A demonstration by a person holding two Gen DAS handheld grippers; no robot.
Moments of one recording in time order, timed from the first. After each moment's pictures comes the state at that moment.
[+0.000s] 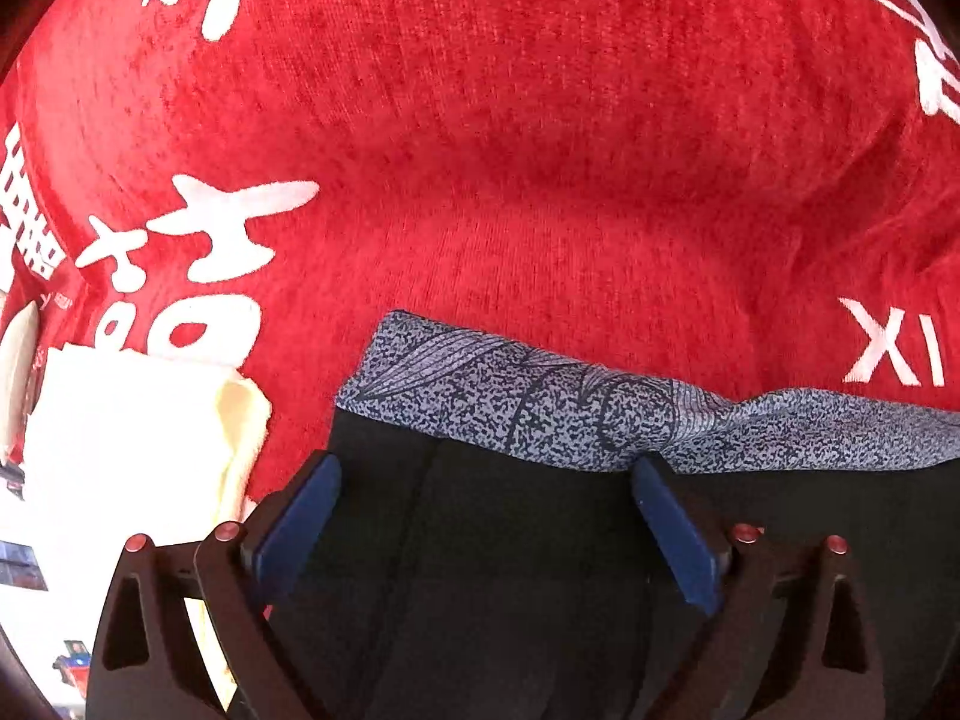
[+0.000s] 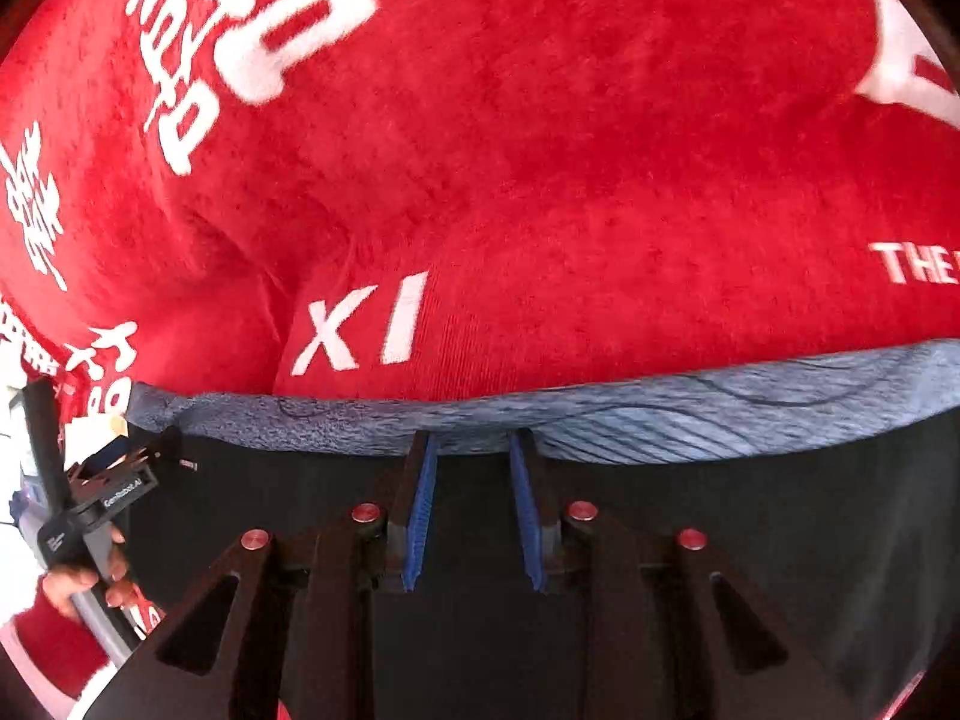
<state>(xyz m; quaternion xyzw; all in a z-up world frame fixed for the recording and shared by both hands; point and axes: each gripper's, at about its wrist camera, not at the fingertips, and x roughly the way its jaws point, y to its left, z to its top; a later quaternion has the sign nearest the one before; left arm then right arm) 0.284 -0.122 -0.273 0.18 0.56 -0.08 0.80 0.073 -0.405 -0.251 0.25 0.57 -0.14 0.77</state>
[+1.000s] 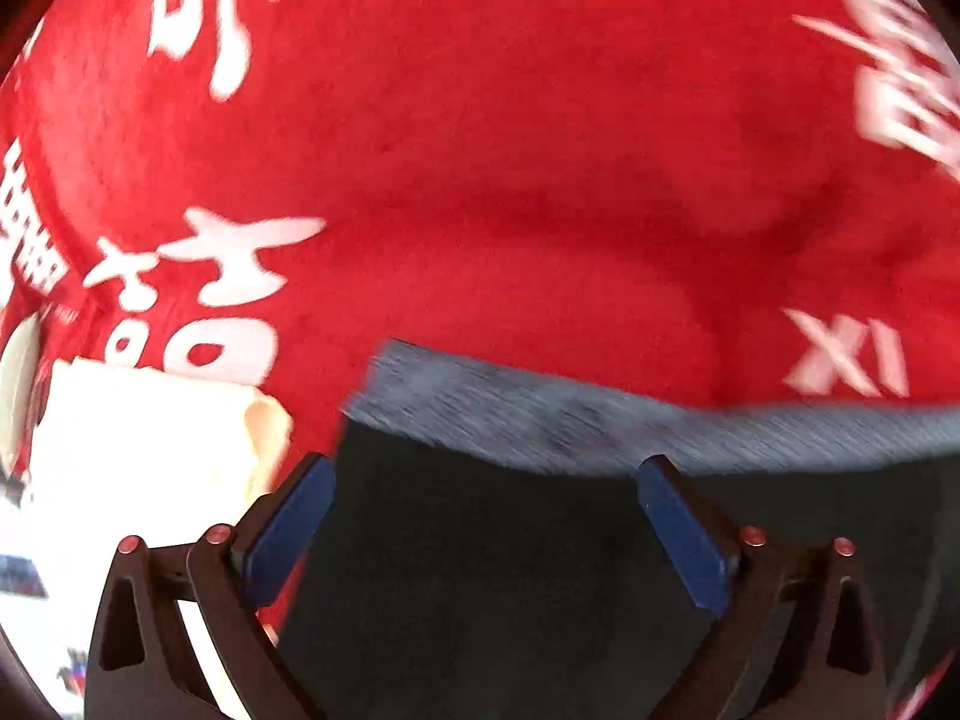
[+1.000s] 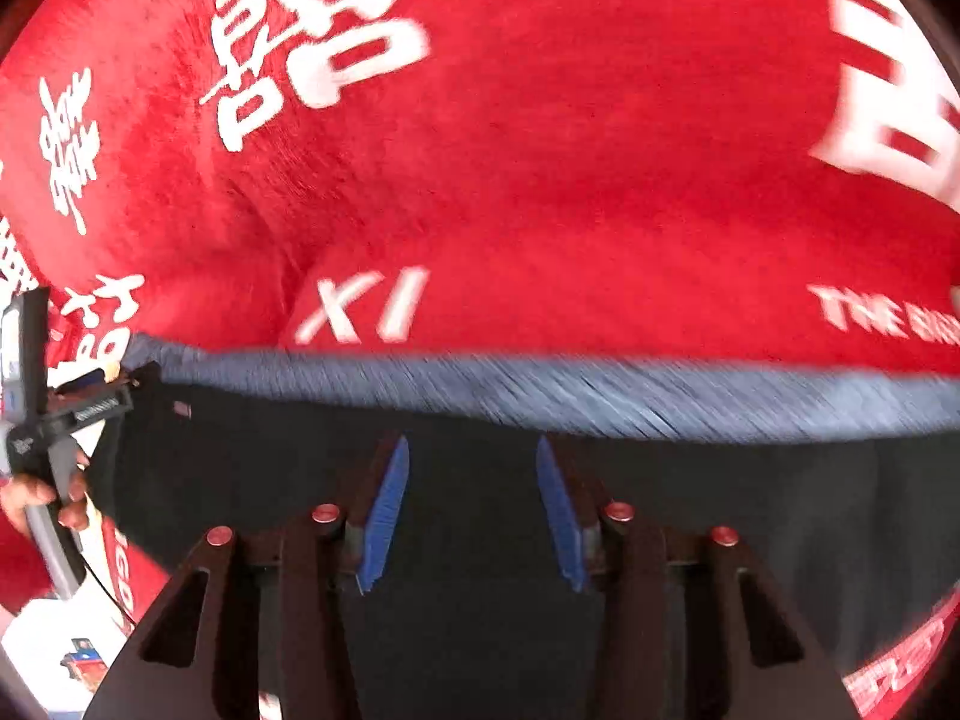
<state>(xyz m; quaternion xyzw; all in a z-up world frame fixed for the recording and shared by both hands) 0.261 -0.141 -0.231 0.19 0.56 -0.12 0.80 0.035 -0.407 -0.215 0.18 0.58 -0.13 0.78</state>
